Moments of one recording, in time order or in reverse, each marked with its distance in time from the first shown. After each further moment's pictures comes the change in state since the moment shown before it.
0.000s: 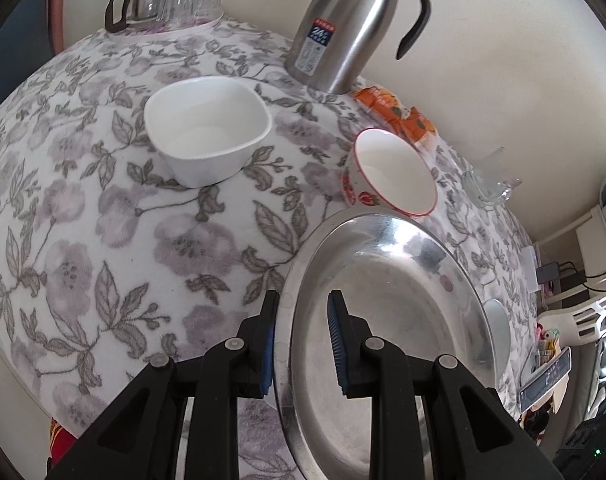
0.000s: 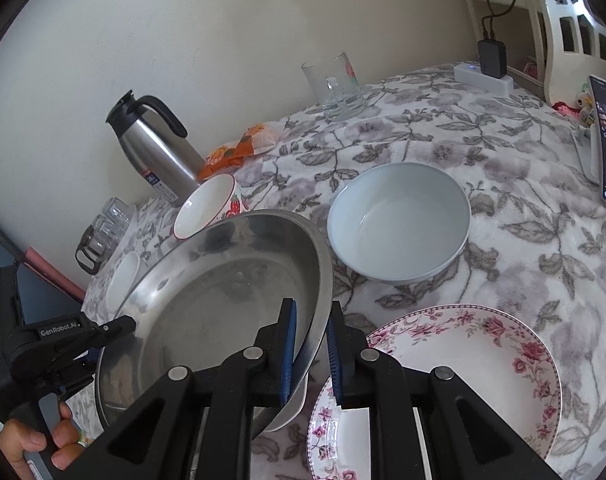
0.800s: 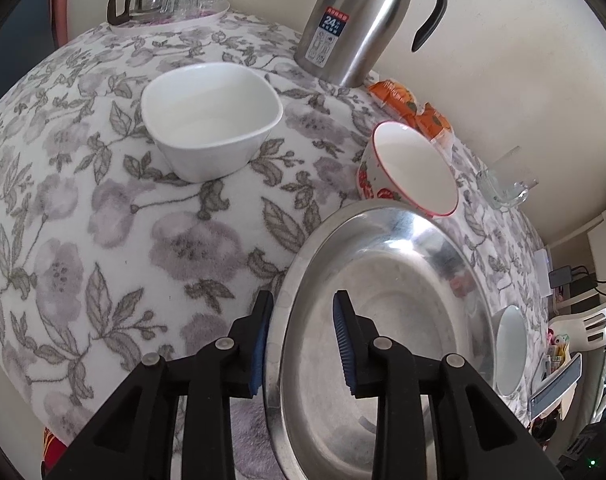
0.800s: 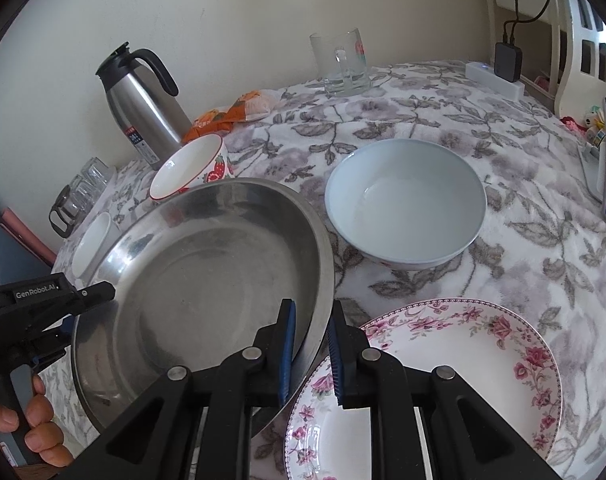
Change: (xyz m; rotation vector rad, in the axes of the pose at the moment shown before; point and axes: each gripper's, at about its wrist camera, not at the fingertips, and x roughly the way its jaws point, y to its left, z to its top) left arm 0.024 0.005 0.001 -0.007 0.006 0.025; right arm 0.028 0.008 -0.010 -0.093 0.069 -0.100
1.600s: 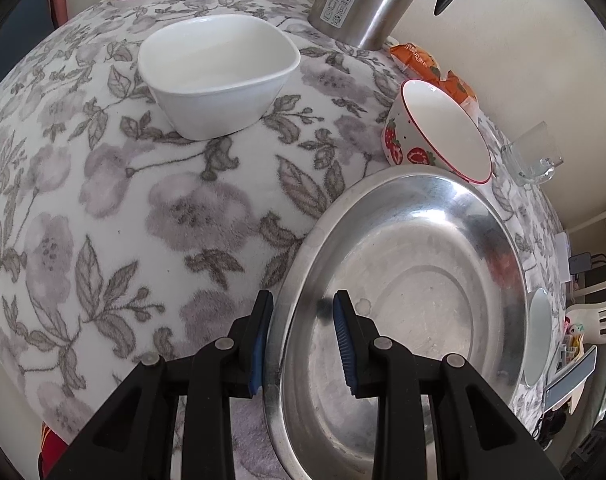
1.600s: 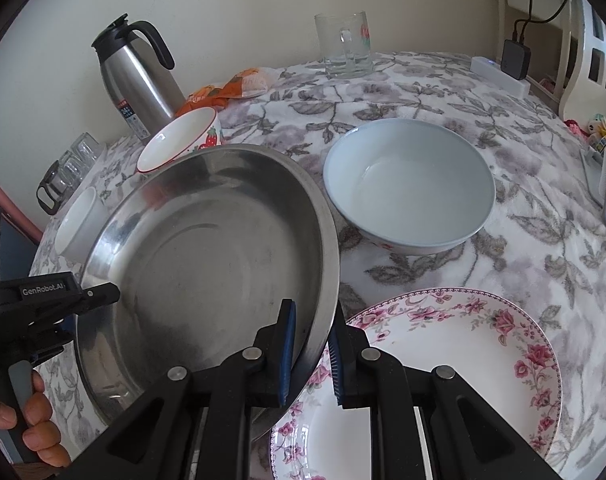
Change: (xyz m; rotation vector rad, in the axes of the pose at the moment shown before) left arm 0.028 0.007 -0.008 -0.008 0.094 0.043; right arm 0.012 0.003 -0.004 -0.039 0.051 -0.034
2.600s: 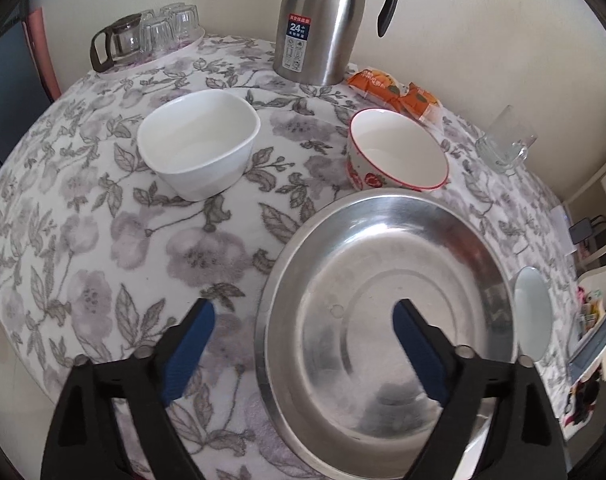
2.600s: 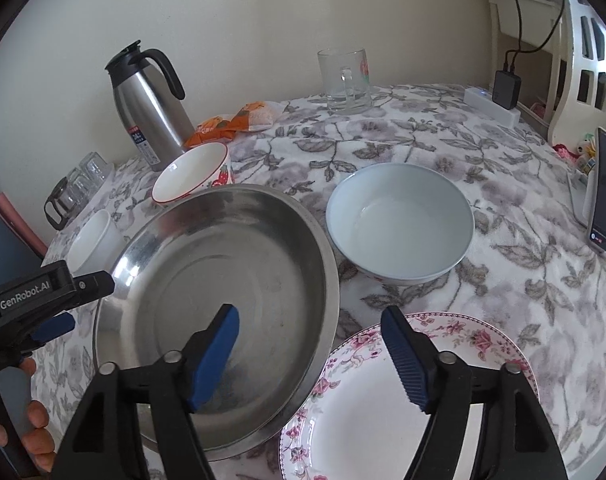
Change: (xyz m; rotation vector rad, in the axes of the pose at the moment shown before) left arm -0.045 -0.029 -0.009 0.174 -0.131 0.085; right arm -0.028 0.005 0.006 -0.019 -0.094 0.000
